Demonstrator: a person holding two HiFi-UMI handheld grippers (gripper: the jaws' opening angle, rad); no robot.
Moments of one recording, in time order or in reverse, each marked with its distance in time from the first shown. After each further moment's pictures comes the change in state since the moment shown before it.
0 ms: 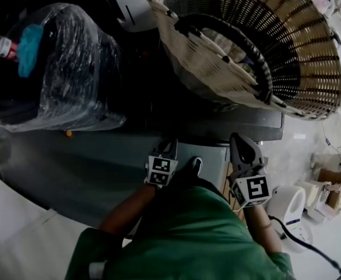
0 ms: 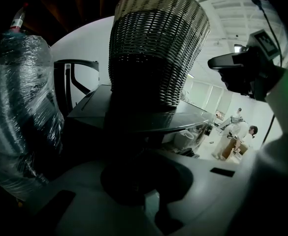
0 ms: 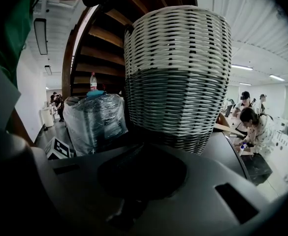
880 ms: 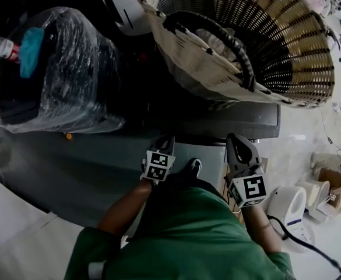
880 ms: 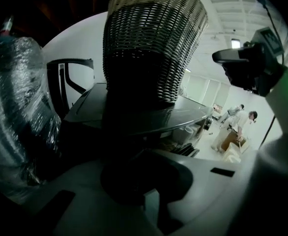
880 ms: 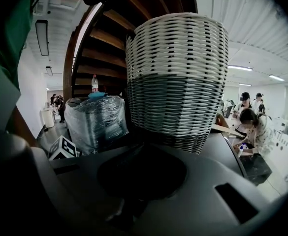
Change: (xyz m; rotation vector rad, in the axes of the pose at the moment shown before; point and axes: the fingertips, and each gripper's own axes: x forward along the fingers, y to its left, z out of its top) left arm 0.001 -0.002 0.001 0.045 0.067 -0.019; right arm -0.015 0.002 0.000 -0.001 0.006 0.001
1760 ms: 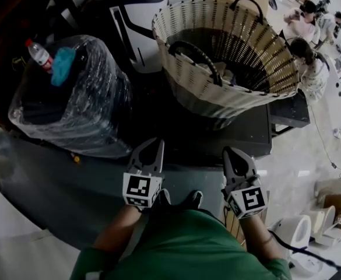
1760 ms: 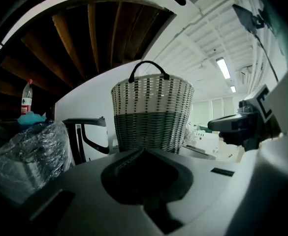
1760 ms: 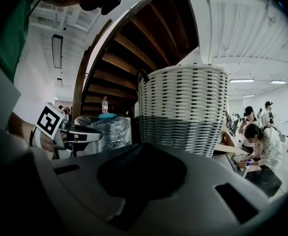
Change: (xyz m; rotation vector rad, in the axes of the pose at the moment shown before) left arm -0.189 -0.017 0.176 0.110 -0.502 0.165; right arm -0.065 0.025 0.058 -0.031 -0.227 0.065
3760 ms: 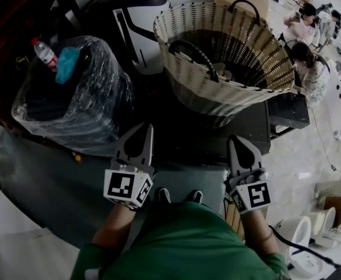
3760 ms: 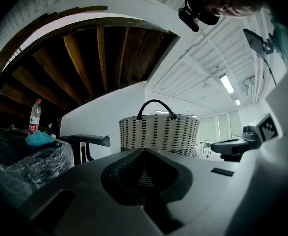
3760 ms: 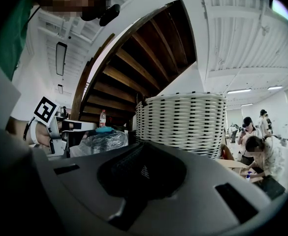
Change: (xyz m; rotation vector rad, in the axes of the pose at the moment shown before) left arm -0.037 0.017 0.100 -0.022 -0.233 0.058; right arm -0.013 -0.006 0.062 -0.008 -0.174 -0.025
